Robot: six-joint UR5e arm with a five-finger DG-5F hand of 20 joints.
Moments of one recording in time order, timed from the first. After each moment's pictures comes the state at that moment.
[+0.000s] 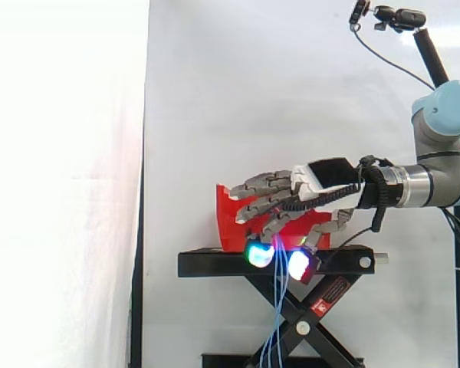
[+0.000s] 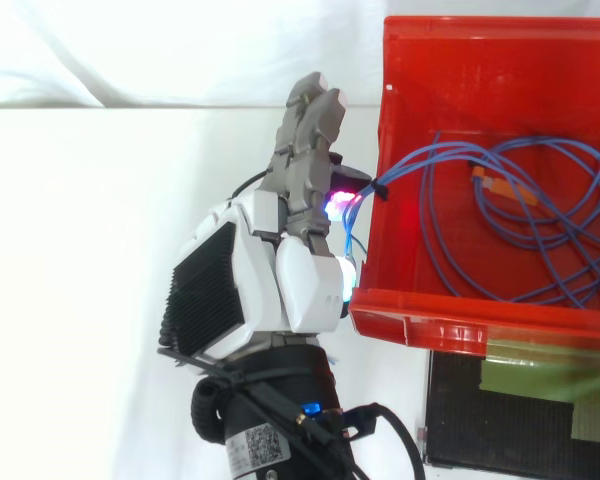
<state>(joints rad) -0.25 -2.21 -1.16 -2.96 -2.08 -2.29</state>
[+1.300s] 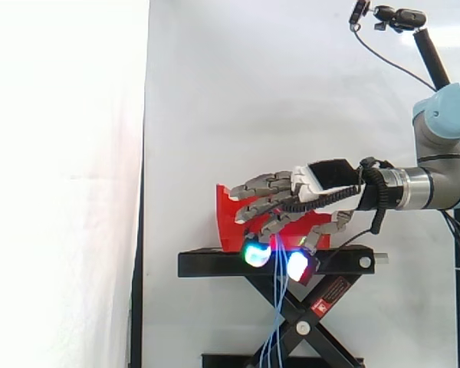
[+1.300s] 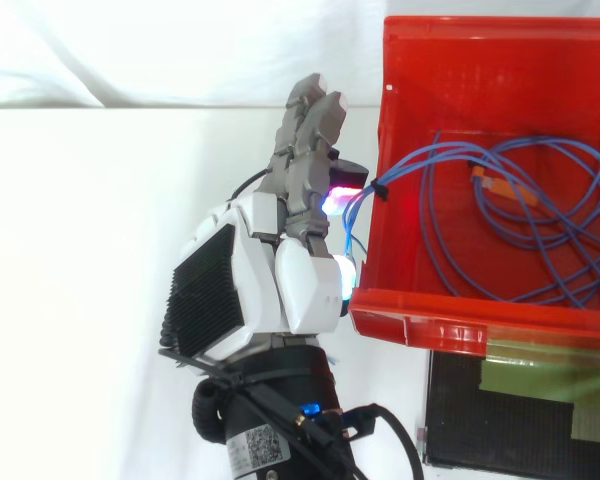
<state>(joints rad) -0.25 -2.21 -1.17 -2.93 -2.08 -2.30</state>
